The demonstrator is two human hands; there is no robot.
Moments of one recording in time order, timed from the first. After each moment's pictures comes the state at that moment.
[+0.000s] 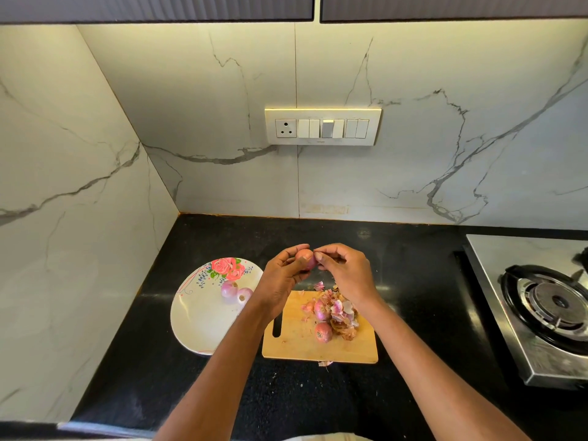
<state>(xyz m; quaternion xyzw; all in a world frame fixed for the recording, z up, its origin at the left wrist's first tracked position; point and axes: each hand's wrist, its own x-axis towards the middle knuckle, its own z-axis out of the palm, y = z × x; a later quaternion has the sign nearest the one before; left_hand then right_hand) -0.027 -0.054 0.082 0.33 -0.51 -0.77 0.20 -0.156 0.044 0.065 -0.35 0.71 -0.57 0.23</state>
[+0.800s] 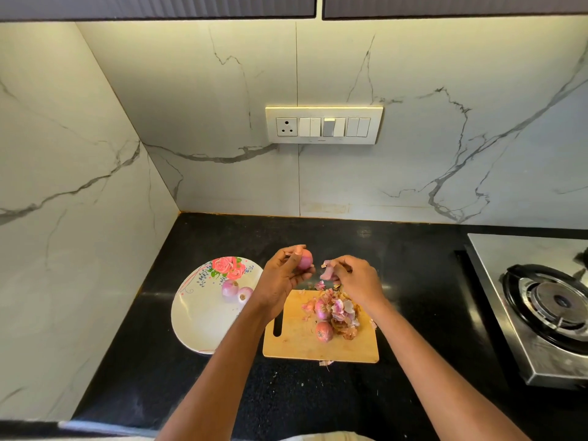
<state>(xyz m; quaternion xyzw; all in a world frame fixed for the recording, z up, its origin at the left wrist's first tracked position) -0.020 -0.057 0.076 0.33 -0.51 -0.76 0.20 -0.175 0.050 0.036 -0.34 0.82 -0.41 0.23</state>
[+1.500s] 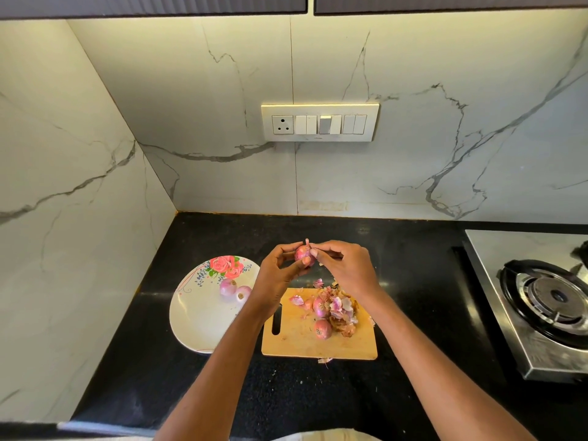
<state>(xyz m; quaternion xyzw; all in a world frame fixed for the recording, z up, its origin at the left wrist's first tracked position) -0.024 -0.063 0.064 0.31 -0.60 -0.70 0.23 -0.165 0.044 0.073 -0.45 0.73 -0.48 0.15</state>
